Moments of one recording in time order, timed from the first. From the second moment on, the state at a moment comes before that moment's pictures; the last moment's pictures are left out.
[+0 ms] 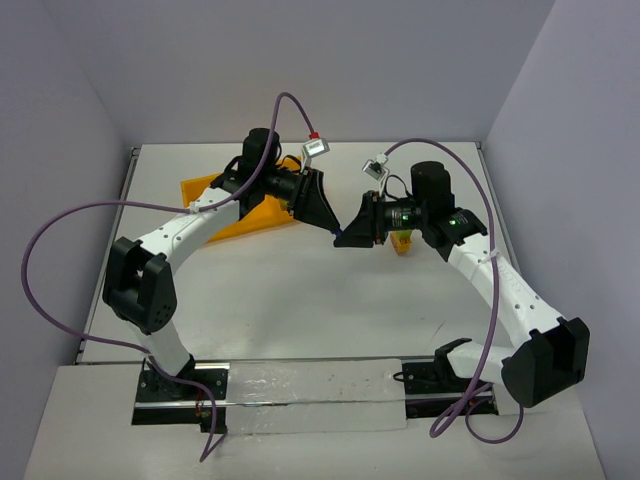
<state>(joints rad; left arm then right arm) -0.57 1.74 1.48 -0.09 1.37 -0.52 0.36 1.20 1.07 -0.34 -1.02 0.39</state>
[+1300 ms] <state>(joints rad) -0.22 1.67 1.64 -0.63 -0.05 -0.47 0.34 0.98 1.12 -0.61 -0.17 0.32</state>
